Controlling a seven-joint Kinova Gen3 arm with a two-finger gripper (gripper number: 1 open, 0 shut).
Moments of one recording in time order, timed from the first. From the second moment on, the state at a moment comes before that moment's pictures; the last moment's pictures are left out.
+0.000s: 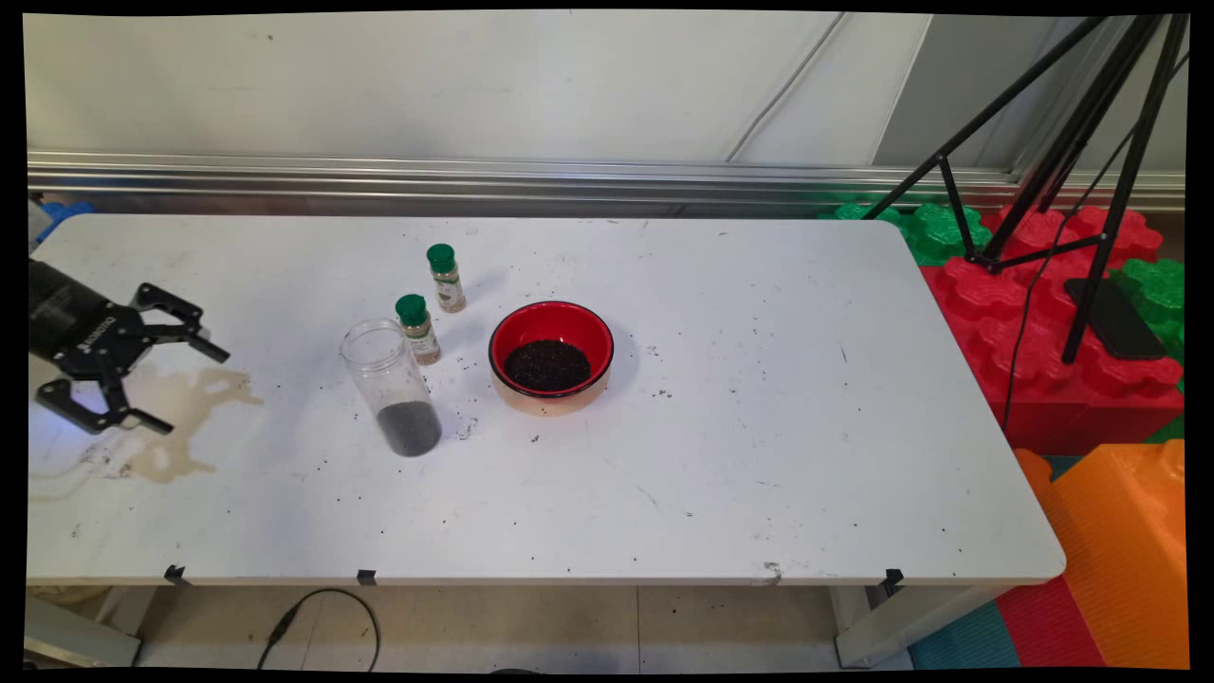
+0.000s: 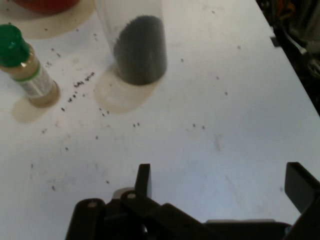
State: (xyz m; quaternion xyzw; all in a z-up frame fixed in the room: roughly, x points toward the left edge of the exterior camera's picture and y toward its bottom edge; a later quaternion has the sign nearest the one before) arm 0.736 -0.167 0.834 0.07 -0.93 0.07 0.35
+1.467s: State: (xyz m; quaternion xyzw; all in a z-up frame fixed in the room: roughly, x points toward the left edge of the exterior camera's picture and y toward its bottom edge) arm 0.643 -0.194 0.781 0.15 -0.88 0.11 0.44
